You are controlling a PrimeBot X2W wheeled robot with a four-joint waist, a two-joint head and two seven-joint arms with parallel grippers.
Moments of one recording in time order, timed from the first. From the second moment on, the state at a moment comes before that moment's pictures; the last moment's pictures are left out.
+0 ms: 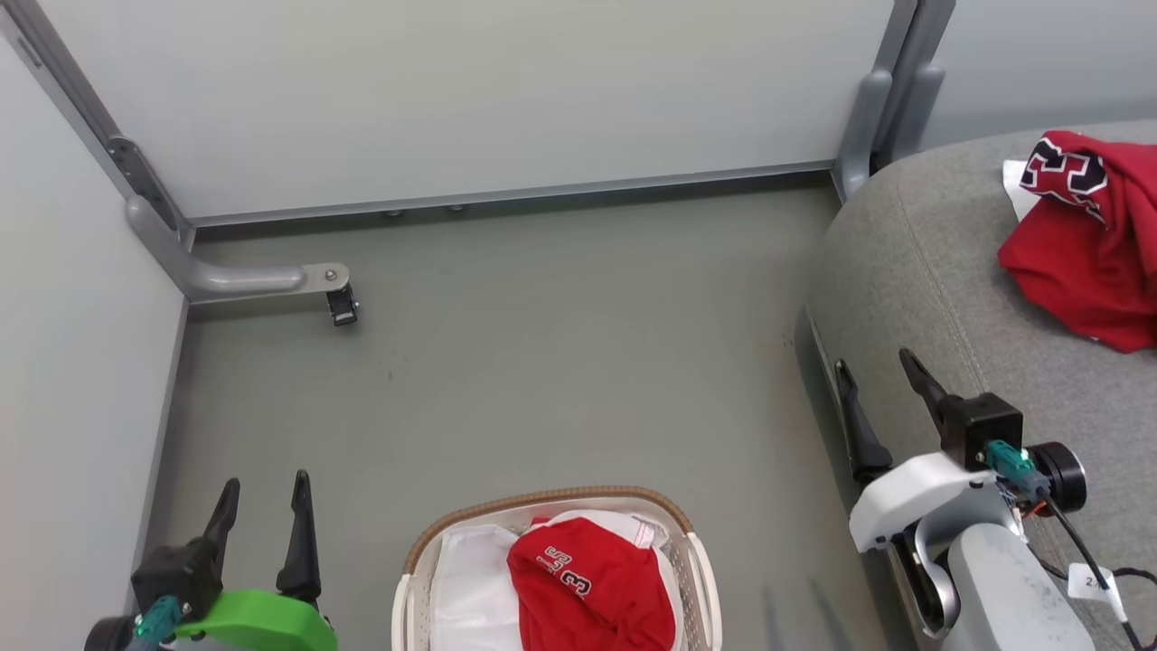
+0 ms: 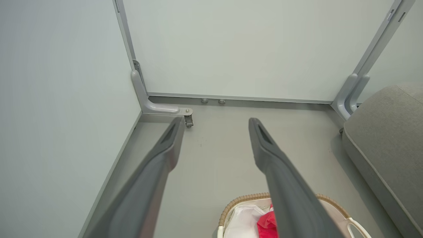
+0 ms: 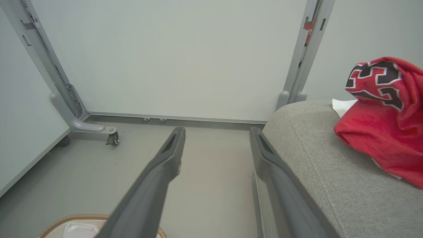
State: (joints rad) left arm -0.06 0.13 -0.02 0.39 -0.26 -0.13 -0.26; right arm -0.29 -0.05 0.03 0.46 0.08 0.13 -0.26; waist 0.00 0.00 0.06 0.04
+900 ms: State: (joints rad) left arm -0.24 0.17 -0.30 0.48 -0.40 -0.13 -0.26; right arm -0.43 -0.05 0.06 0.36 0.06 0.13 -0.26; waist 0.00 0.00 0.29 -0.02
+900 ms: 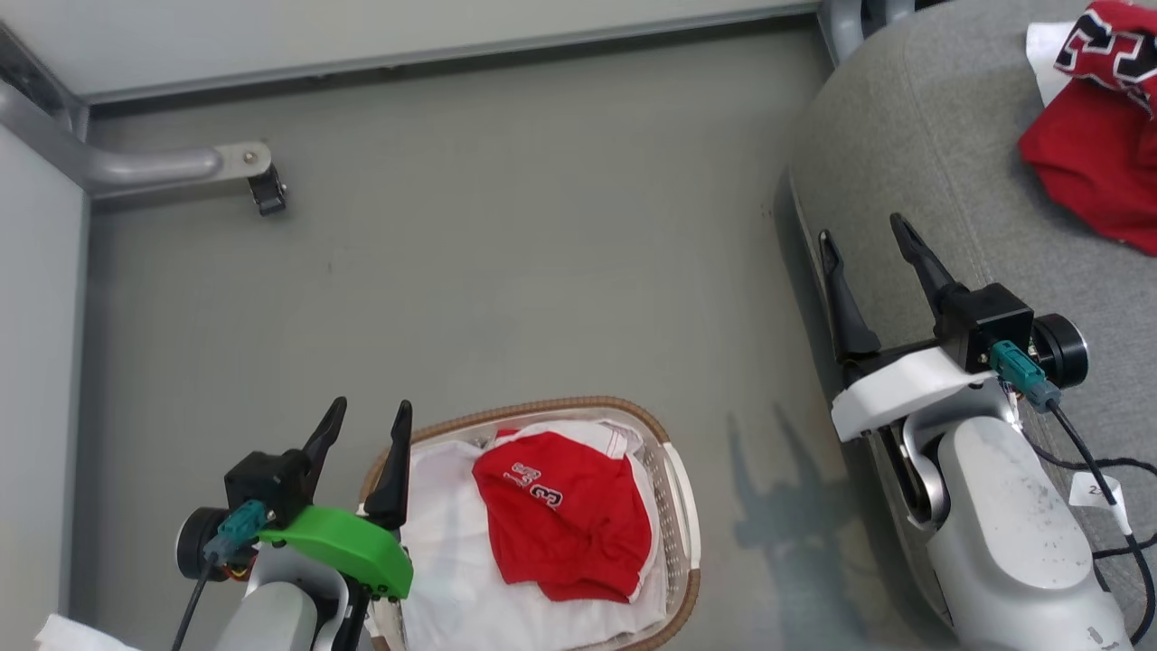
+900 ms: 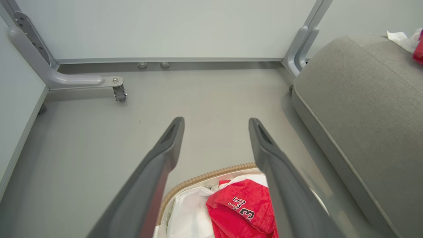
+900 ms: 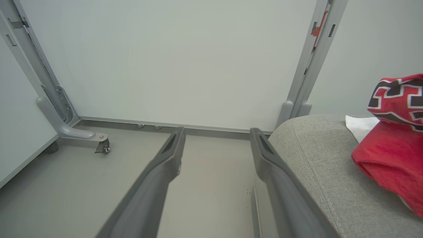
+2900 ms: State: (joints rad) left arm -0.79 0.23 -0.74 0.98 -0.33 -0.13 -0.26; right arm -0.59 -0.05 0.08 0.18 0.09 0.13 -0.26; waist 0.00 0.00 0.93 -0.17
